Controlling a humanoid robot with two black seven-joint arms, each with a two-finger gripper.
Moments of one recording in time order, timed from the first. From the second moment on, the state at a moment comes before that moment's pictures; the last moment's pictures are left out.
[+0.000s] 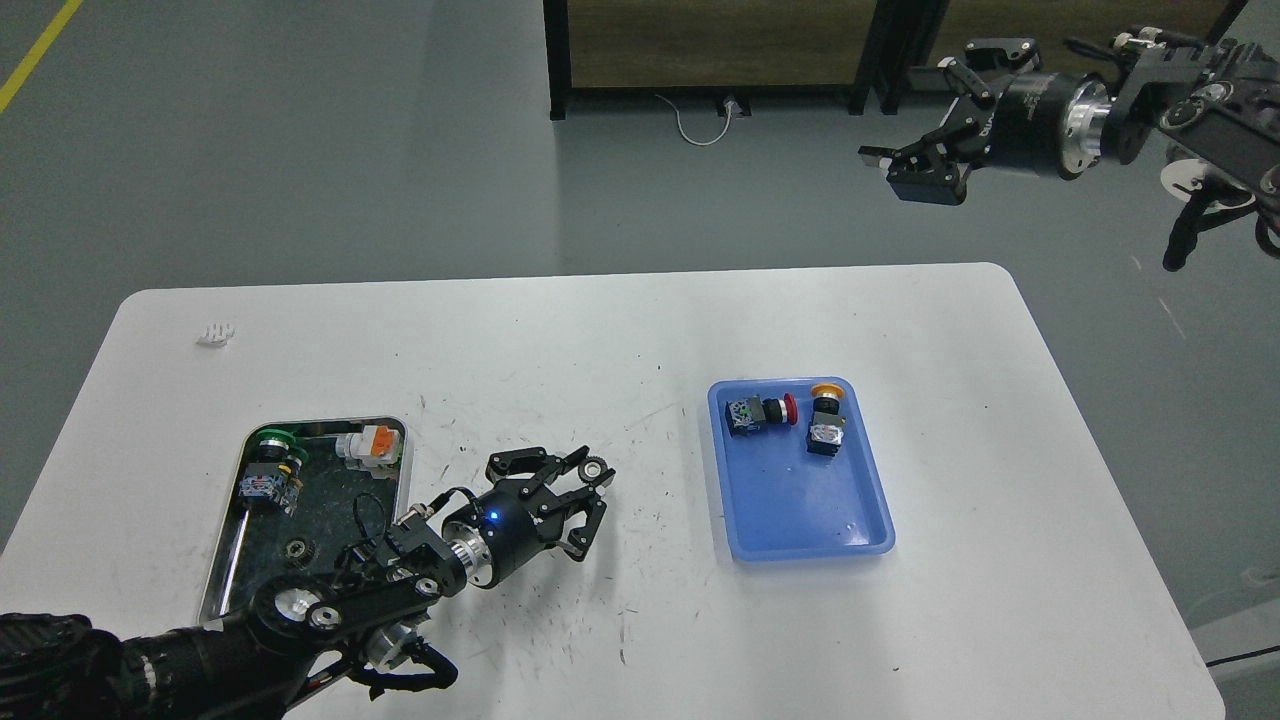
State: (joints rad) left arm -0.64 0.09 -0.02 -0.86 0.51 0.13 -0.37; right arm 1.40 -0.59 -0.26 0.61 -0.45 0.56 0.33
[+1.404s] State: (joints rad) left arm -0.53 0.66 -0.03 -1.16 0.52 0.06 -0.41; right arm 1.38 -0.55 -0.25 0.58 -0.45 0.54 0.33
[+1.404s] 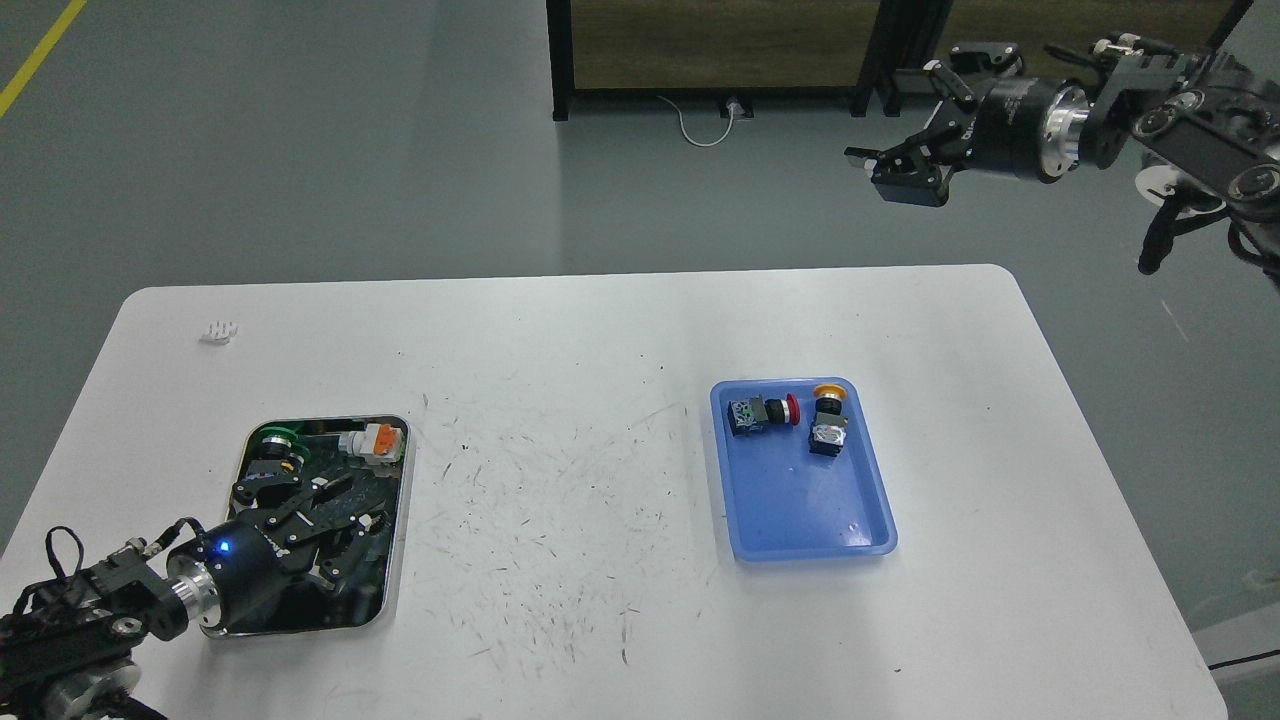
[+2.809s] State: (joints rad) left arm -0.96 0.86 -0.54 -1.13 0.19 0.11 -0.04; right arm 1.26 -0.70 0.26 0.50 -0.22 0.19 0.17
